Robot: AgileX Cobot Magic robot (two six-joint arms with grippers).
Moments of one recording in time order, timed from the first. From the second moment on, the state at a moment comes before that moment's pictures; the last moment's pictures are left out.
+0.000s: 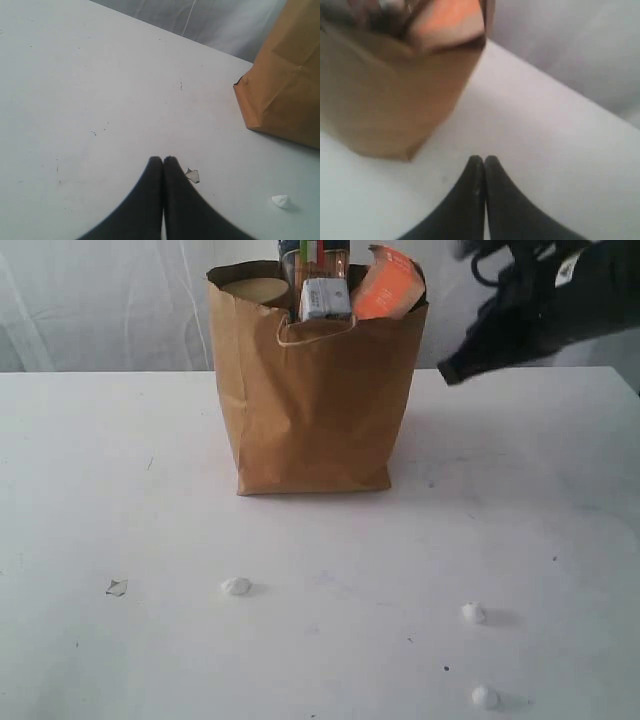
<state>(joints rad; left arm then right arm) -0.02 0.00 0.02 -0.26 0.32 -0.13 0.29 1.48 -1.17 -0.07 0.42 -0.34</state>
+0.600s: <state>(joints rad) -0.02 0.00 0.02 -0.26 0.32 -0.13 0.24 1.48 -1.03 0.01 0.83 -0.26</state>
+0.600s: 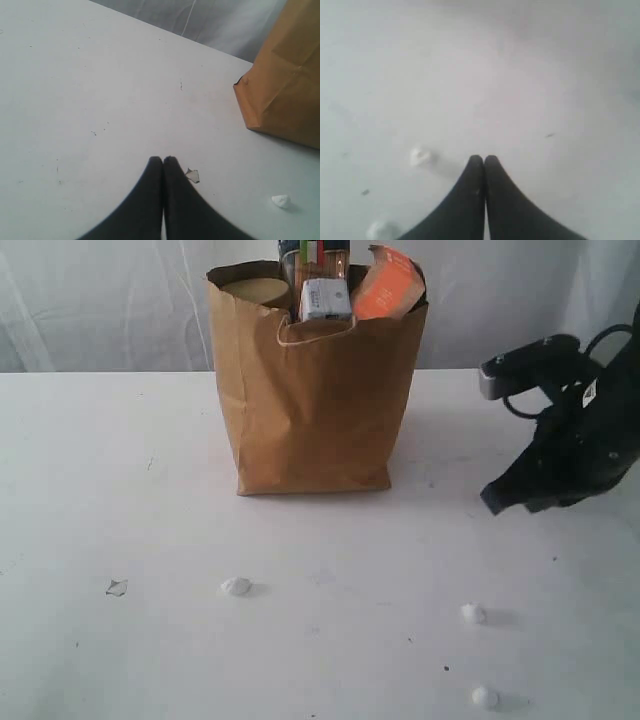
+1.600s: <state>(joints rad) -0.02 0.00 0.02 -0.26 0.32 -0.13 0.32 1.79 -0.96 0.17 0.78 -0.41</state>
